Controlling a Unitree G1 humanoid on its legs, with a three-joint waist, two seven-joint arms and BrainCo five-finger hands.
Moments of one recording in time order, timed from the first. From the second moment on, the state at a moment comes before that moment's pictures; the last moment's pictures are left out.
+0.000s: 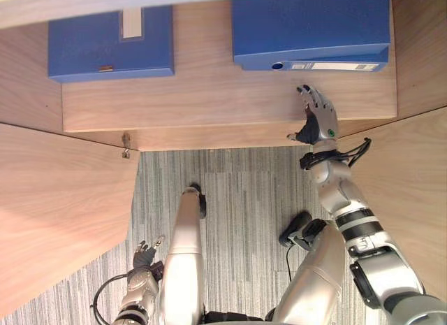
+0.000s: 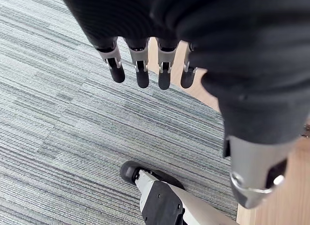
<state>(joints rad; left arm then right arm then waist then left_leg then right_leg) -0.10 0.12 0.09 0.93 -0.46 -0.12 0.23 -0.67 -0.45 0.21 0.45 -0.72 0.07 -0.37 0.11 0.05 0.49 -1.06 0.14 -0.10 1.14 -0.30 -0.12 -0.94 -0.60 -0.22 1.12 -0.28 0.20</state>
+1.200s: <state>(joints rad) -0.11 0.08 0.31 0.83 -0.51 -0.05 0.15 -1.15 -0.54 0.31 0.74 -0.57 0.12 -0.05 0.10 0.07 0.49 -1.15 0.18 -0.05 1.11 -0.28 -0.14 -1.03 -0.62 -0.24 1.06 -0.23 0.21</state>
